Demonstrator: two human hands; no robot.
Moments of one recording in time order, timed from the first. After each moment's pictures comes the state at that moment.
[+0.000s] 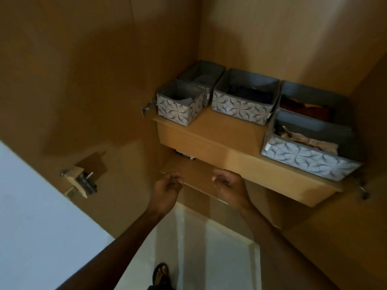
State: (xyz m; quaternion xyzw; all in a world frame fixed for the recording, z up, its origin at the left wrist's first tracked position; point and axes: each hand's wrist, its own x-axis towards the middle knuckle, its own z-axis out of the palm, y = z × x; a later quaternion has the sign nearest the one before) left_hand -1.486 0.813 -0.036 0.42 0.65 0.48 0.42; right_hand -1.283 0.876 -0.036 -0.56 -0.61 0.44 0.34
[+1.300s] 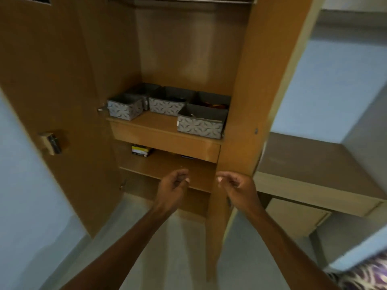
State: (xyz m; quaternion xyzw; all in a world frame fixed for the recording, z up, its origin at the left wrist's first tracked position) left_hand -1.134 0.483 0.049 0.55 0.54 0.51 0.38; right_hand -0.928 0.479 0.078 -0.54 -0.63 0.33 0.45
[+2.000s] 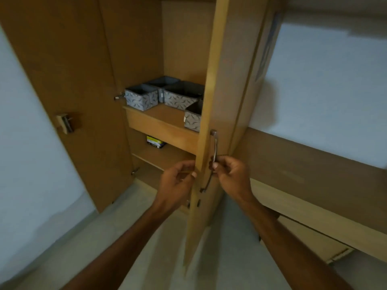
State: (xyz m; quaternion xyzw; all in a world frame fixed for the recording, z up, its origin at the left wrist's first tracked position) left_hand -1.013 0.497 0.078 0.51 0.54 0.58 0.32; right_hand -0.856 0.565 0.092 -0.45 -0.67 0.38 0.46
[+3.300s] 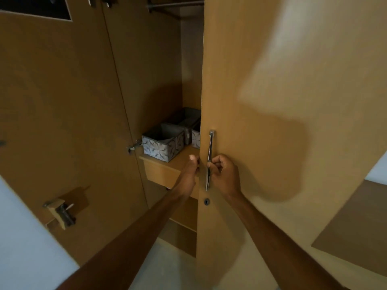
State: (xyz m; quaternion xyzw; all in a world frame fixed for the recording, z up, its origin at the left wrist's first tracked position) left_hand -1.326 0.865 0.109 0.51 0.51 0.51 0.48; right_hand -1.208 0.923 0.076 -0.50 -0.67 0.25 0.49
